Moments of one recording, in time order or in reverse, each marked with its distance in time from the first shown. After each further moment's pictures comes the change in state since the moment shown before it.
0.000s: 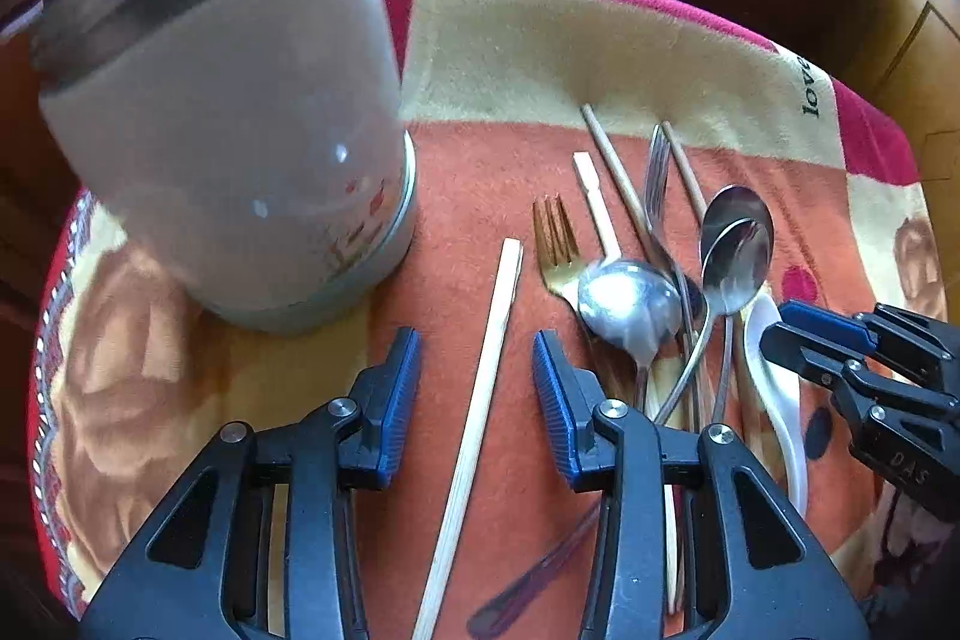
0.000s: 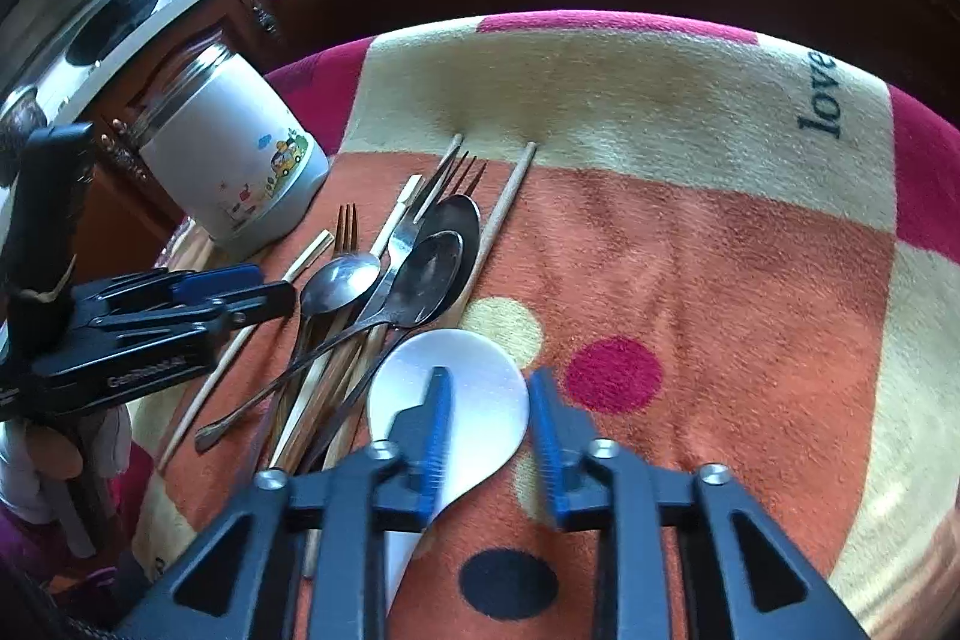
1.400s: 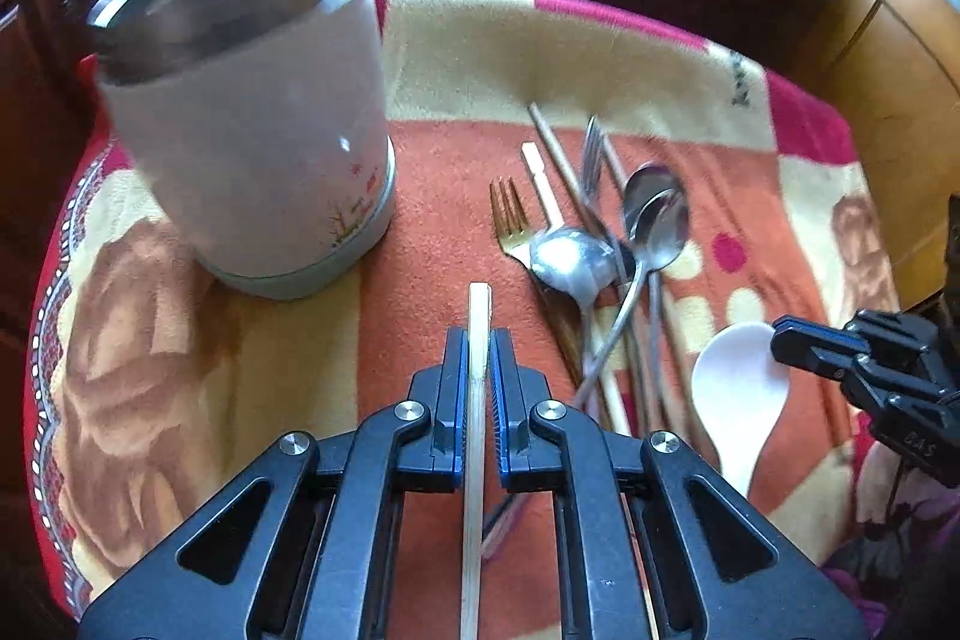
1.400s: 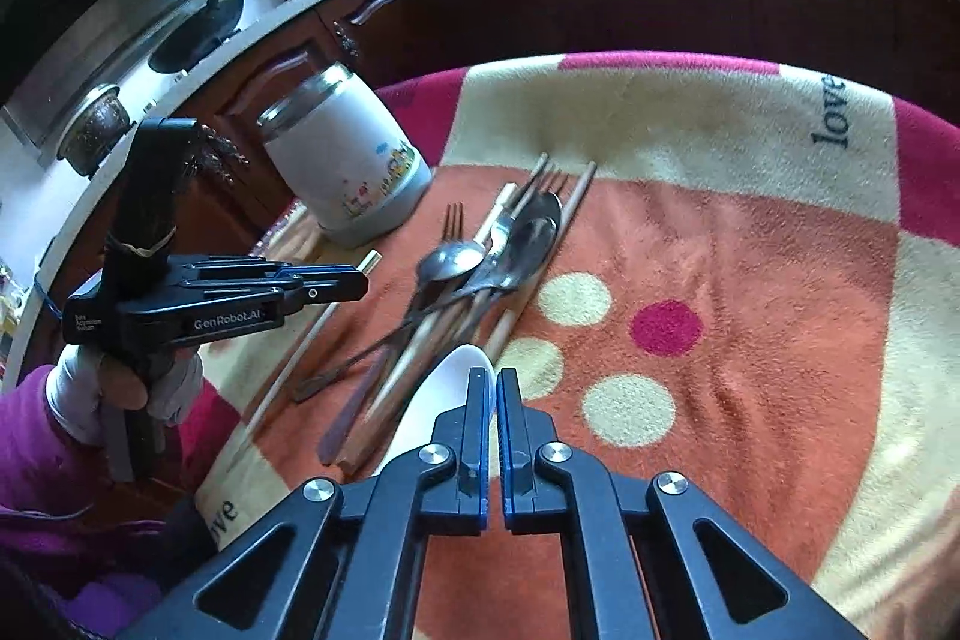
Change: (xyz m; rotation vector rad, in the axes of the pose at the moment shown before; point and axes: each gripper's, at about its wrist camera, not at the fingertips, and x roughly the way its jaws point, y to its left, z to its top) left arm -0.044 0.014 -0.018 0.018 0.000 -0.141; right arm -0.048 0.010 -0.029 -0.036 -0.086 0.188
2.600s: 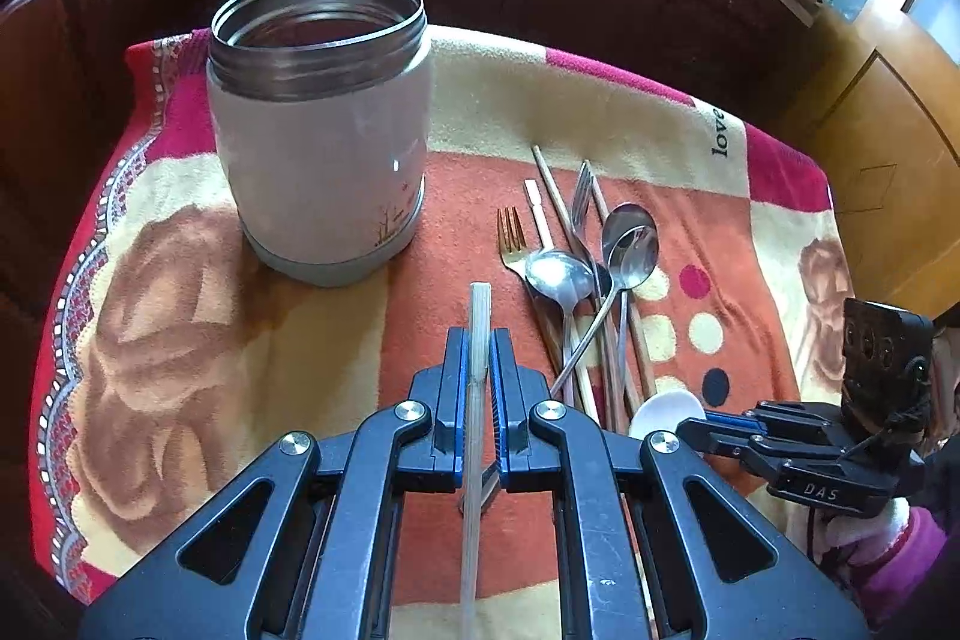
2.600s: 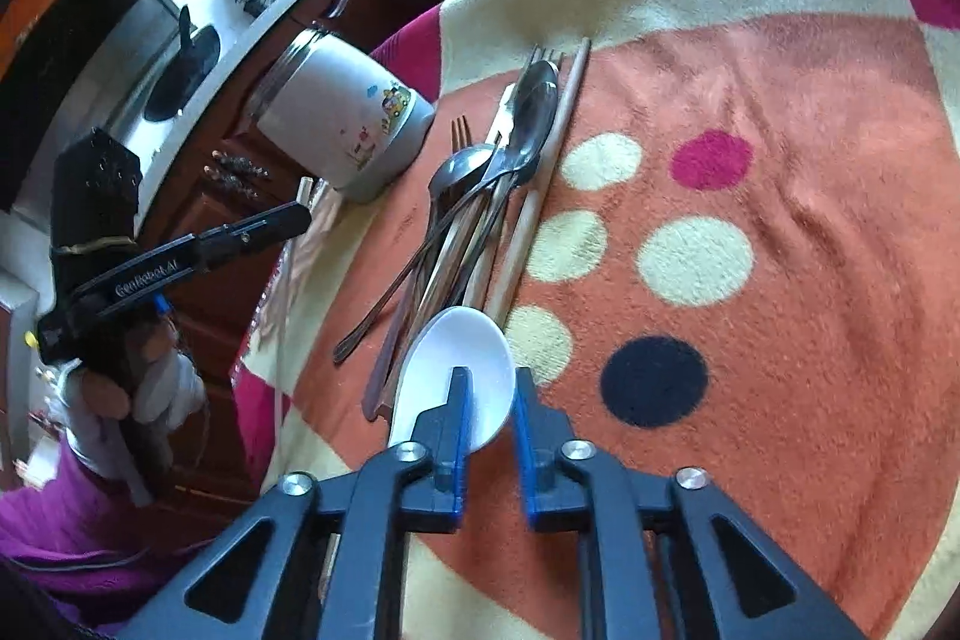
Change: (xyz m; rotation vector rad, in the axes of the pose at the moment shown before) left arm -0.037 0.011 -0.005 -0.075 -0.067 -0.025; right arm 0.023 -0.011 -0.036 0.216 0.095 0.158
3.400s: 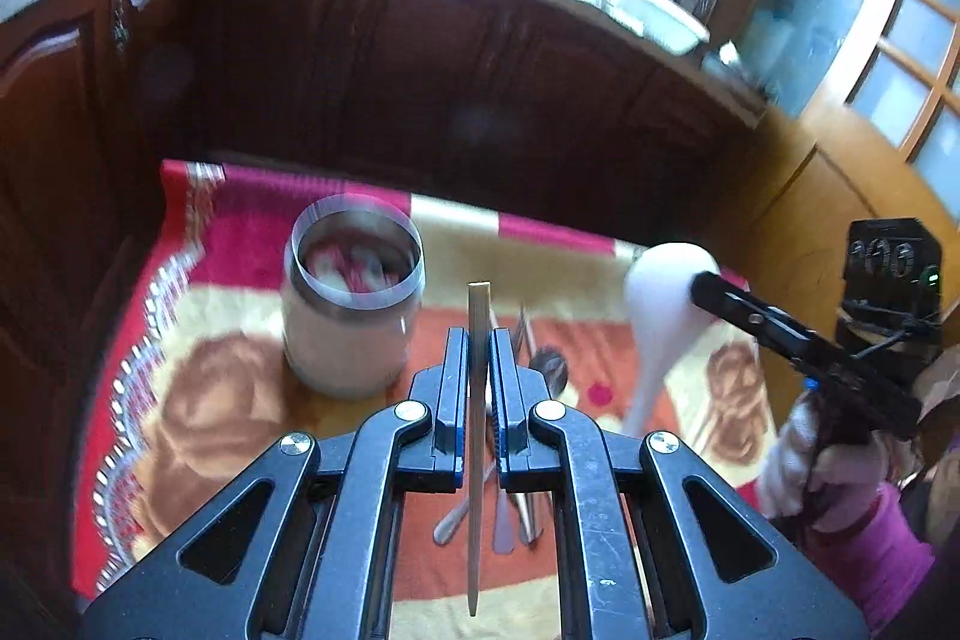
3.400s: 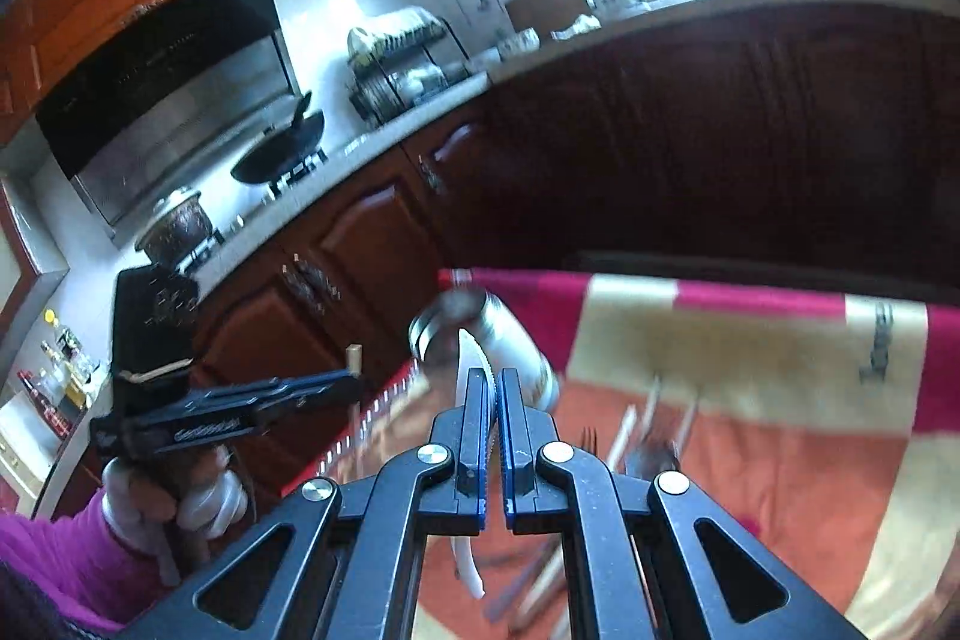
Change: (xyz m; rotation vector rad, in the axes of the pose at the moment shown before) left arm -0.120 0.016 0.049 -0.050 -0.229 -0.126; right arm -0.084 0.122 0.111 -0.269 -0.359 0.012
